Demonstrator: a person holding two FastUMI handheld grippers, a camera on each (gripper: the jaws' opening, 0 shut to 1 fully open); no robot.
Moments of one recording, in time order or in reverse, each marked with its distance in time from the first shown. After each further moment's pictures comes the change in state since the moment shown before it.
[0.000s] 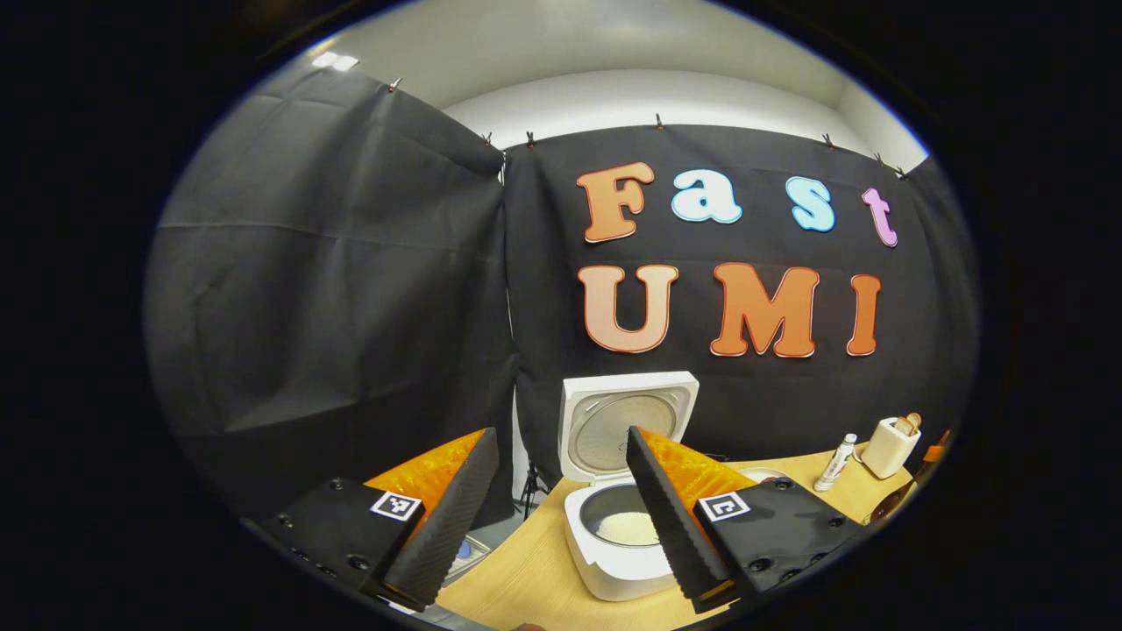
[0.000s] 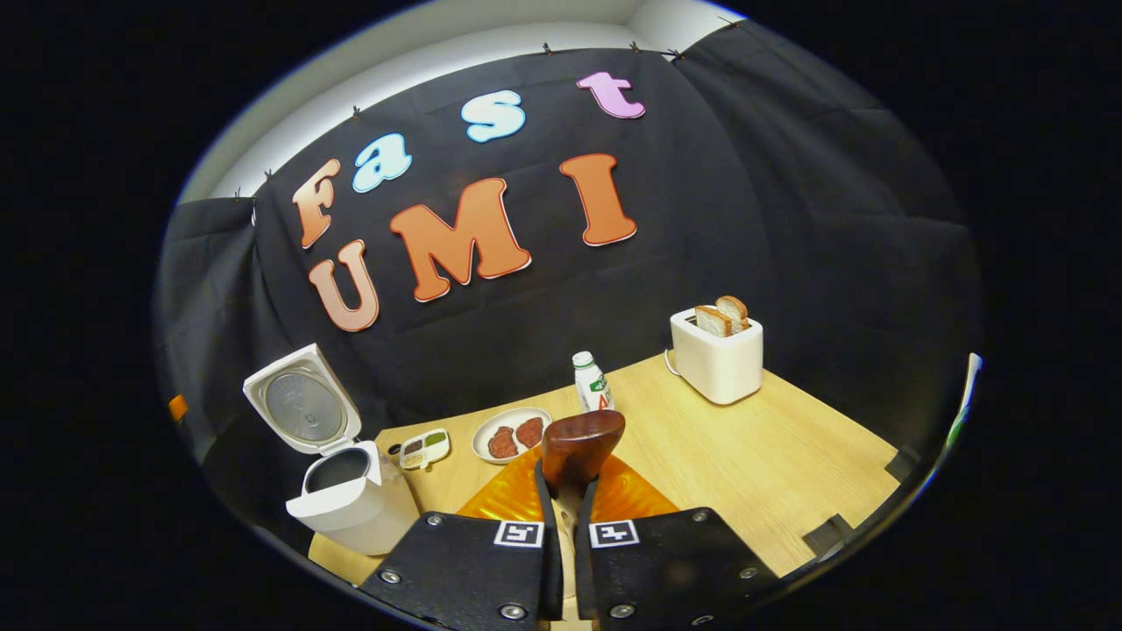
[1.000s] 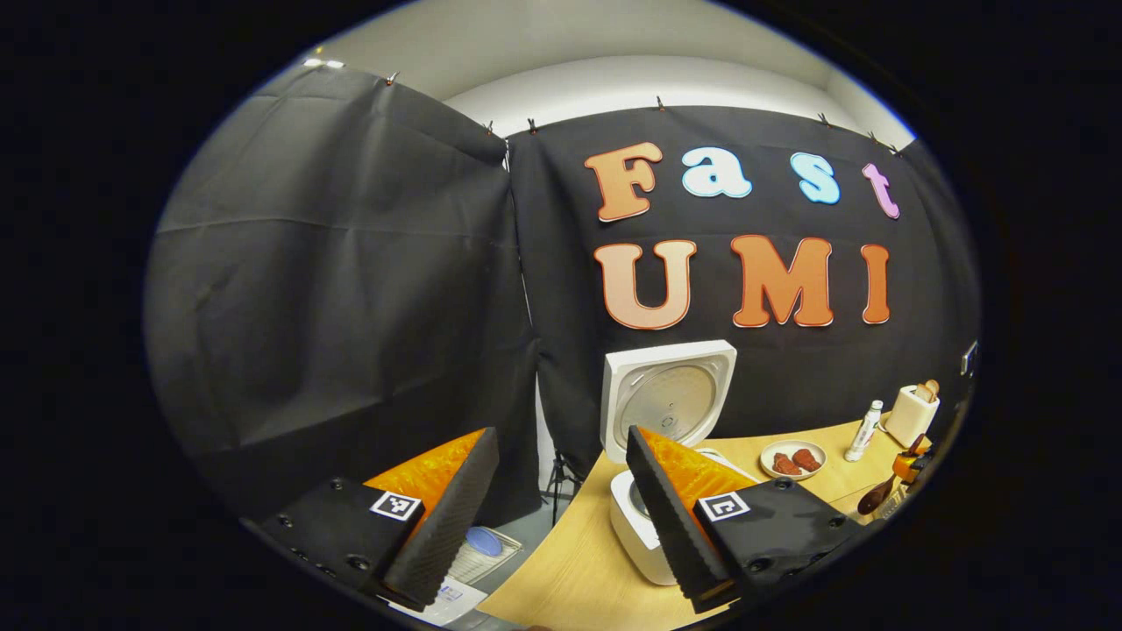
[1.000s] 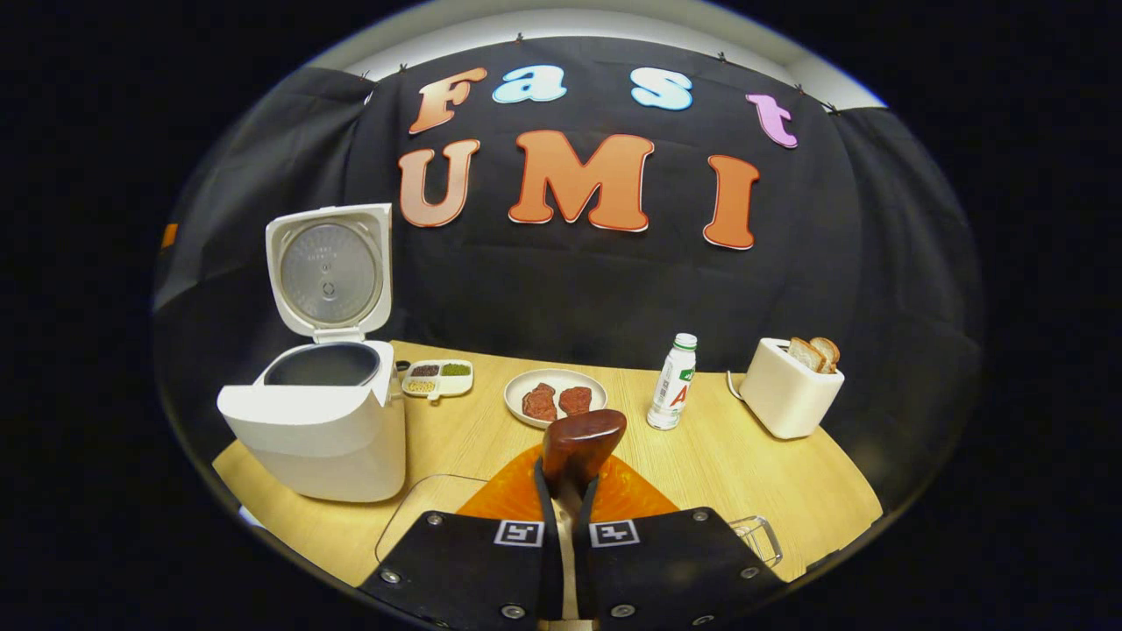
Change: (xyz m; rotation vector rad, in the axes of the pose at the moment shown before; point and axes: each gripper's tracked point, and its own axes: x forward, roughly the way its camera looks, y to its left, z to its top) left arm 0.010 0.060 -0.026 0.074 0.041 0.037; right arm 0.067 0.093 -0.113 -0.453 0.028 0.082
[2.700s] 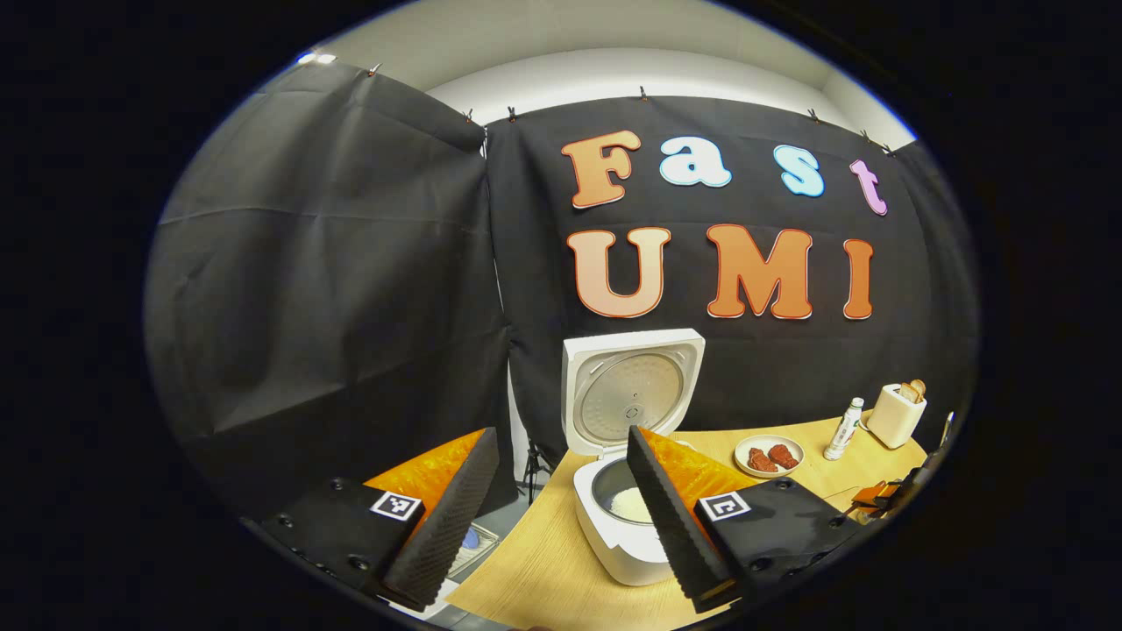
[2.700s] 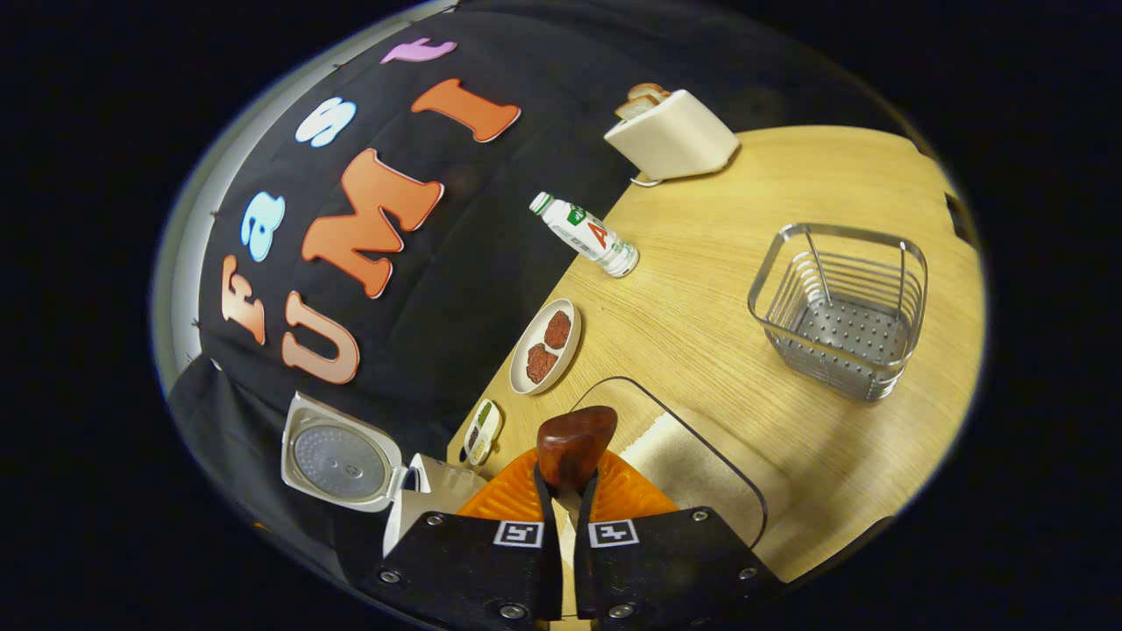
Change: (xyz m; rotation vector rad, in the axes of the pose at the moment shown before) left arm 0.007 -0.050 -0.005 -0.015 0.035 -0.073; right arm 0.014 0.013 -0.085 1.178 0.217 -0.002
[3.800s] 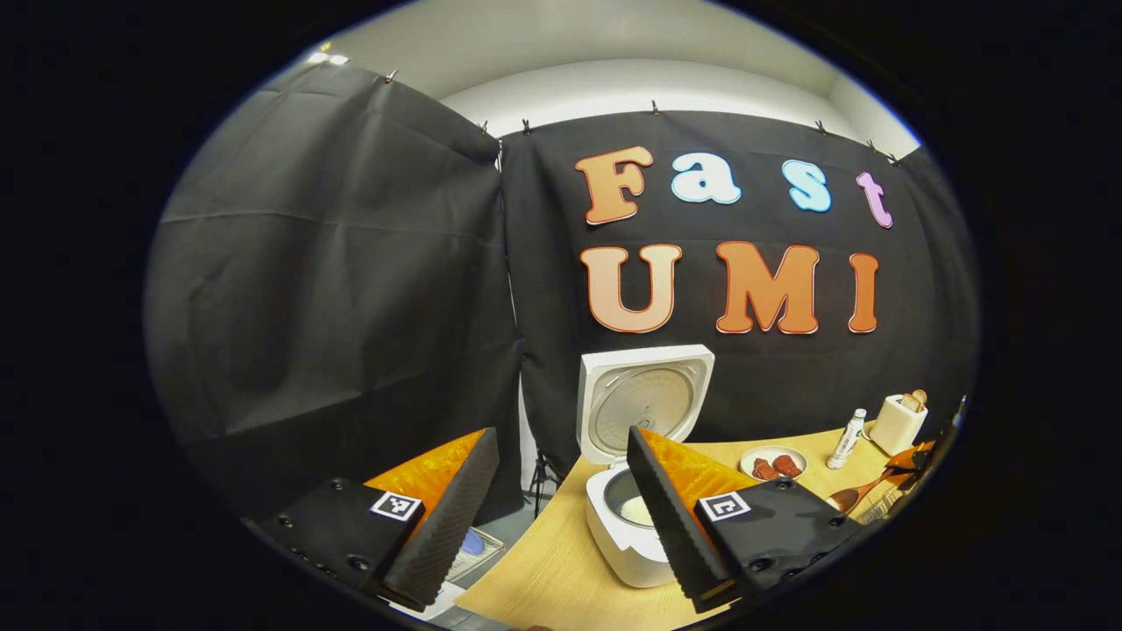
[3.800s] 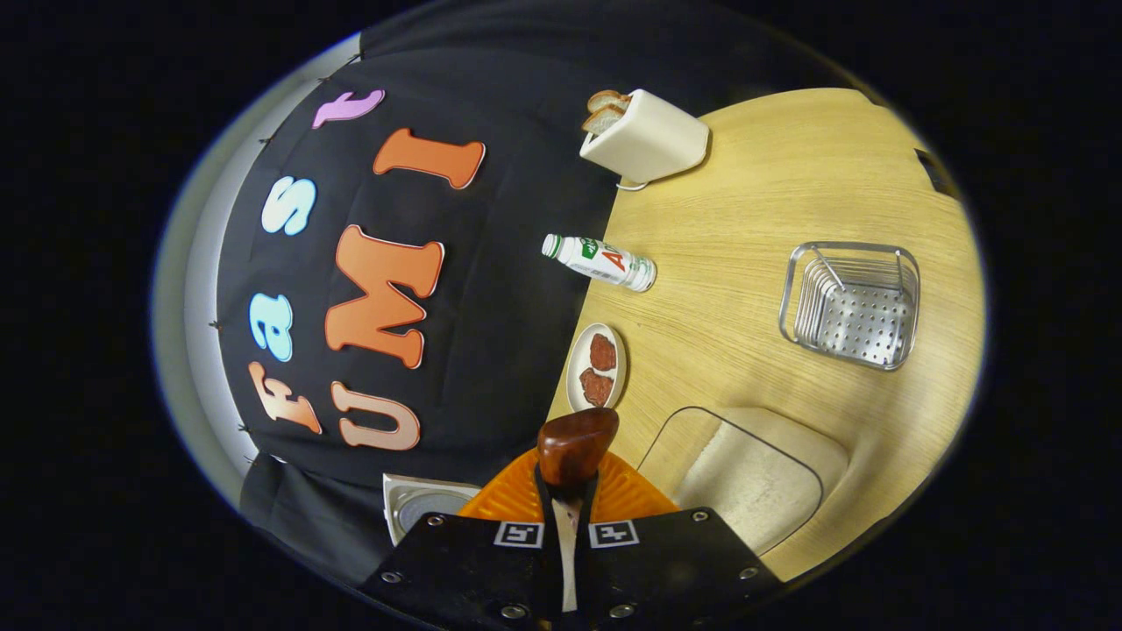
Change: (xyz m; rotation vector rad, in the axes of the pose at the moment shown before) left arm -0.020 0.026 0.009 -0.025 -0.036 0.035; right arm -0.030 0.073 0.055 0.281 0.011 0.079
